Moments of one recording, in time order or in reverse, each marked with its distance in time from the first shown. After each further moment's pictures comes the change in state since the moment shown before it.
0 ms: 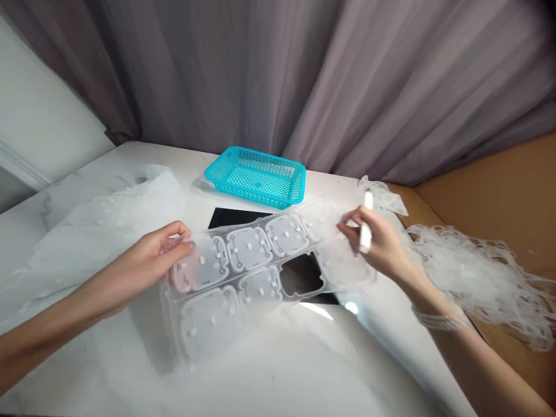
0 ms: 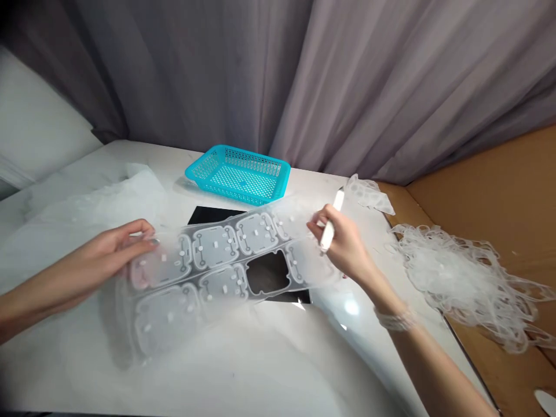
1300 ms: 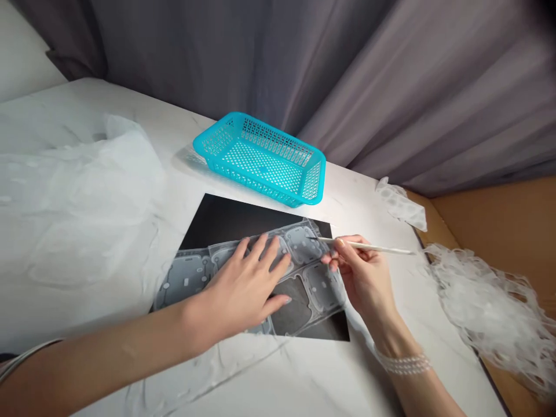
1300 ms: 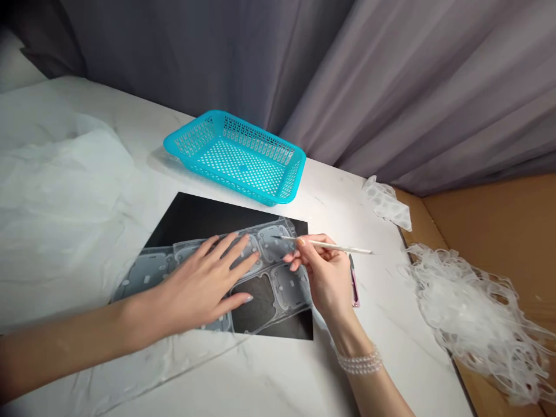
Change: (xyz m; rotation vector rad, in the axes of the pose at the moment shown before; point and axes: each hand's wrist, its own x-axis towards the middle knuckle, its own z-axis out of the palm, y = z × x) left_hand 0.056 0.021 0.137 0.974 0.017 0.821; right_hand 0.000 0.004 0.071 0.875 0.094 0.468
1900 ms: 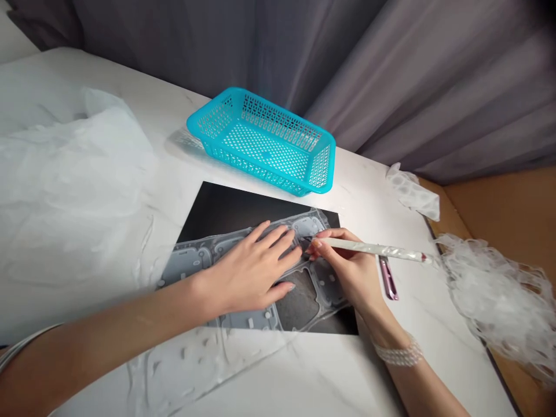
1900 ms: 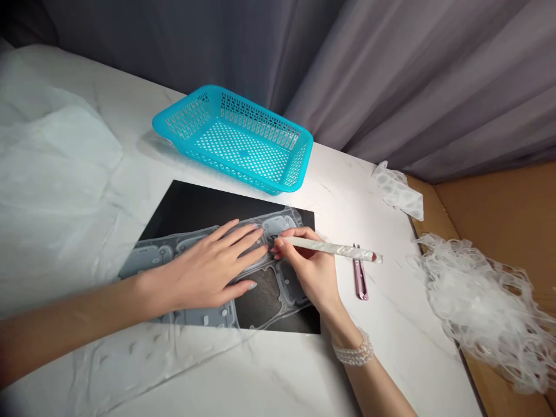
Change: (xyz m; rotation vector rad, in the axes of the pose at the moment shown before) left_hand 0.014 -0.020 0.007 -0.092 0.023 0.177; right_hand -0.004 0.017 0.016 -0.346 -0.087 -0.055
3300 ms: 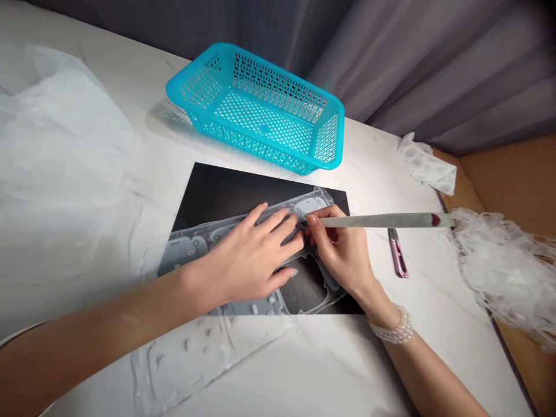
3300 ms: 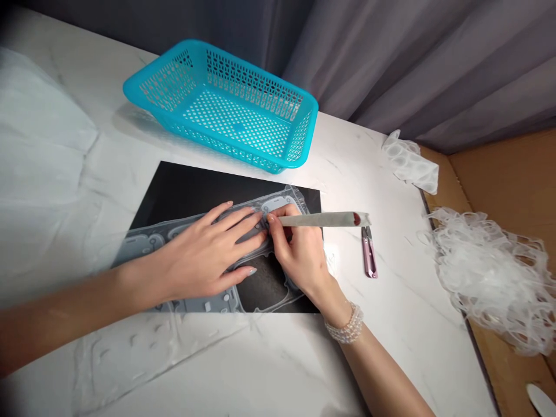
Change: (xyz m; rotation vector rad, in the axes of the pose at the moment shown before) left_hand -0.002 -0.003 -0.007 0.008 -0.053 0.025; right_hand 0.002 0.004 0.019 -0.512 -0.050 -0.281
